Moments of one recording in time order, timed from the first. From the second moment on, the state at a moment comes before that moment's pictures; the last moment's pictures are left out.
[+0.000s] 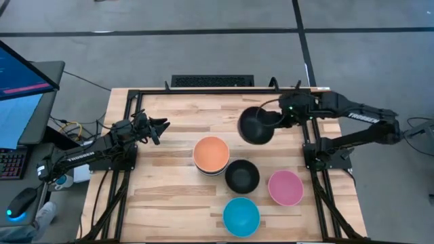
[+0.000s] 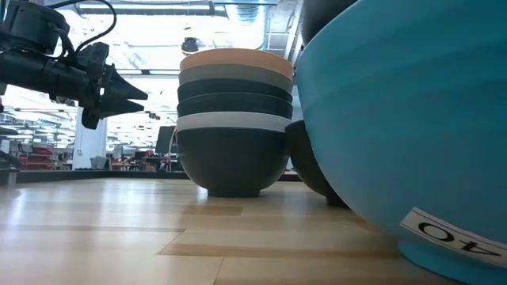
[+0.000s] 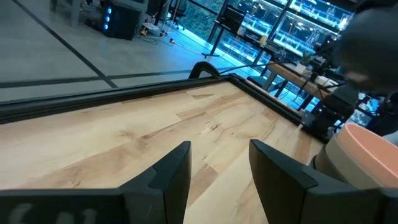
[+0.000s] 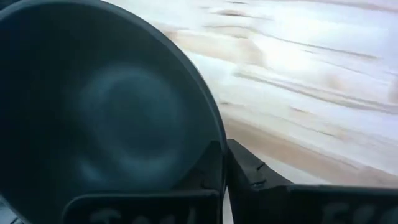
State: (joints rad) left arm 0.43 0.22 0.02 0.09 -0.09 -0.44; right arm -0.19 1.11 1.26 -1.14 0.01 1.06
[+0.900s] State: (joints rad) left arm 0.43 0.22 0.02 0.09 -0.12 -0.47; right arm -0.05 1.96 2.15 -1.40 -0.09 0.66
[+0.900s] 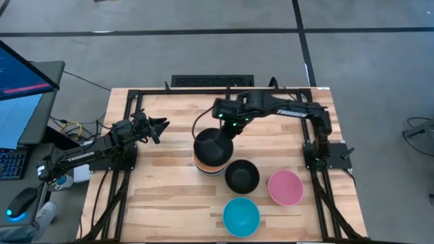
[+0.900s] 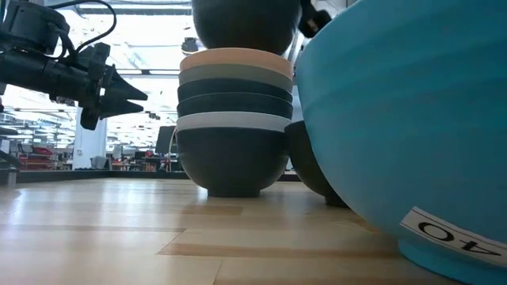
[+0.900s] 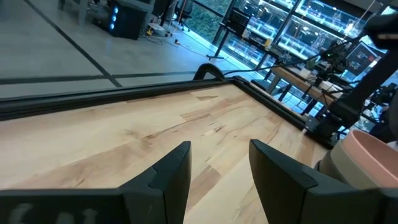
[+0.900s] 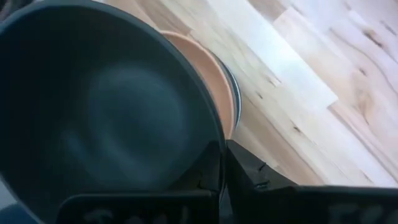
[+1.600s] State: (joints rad) left arm 0.43 0.22 0.02 0.06 -0.12 -0.47; right arm -0.05 2.07 2.15 -1.39 -0.08 0.68
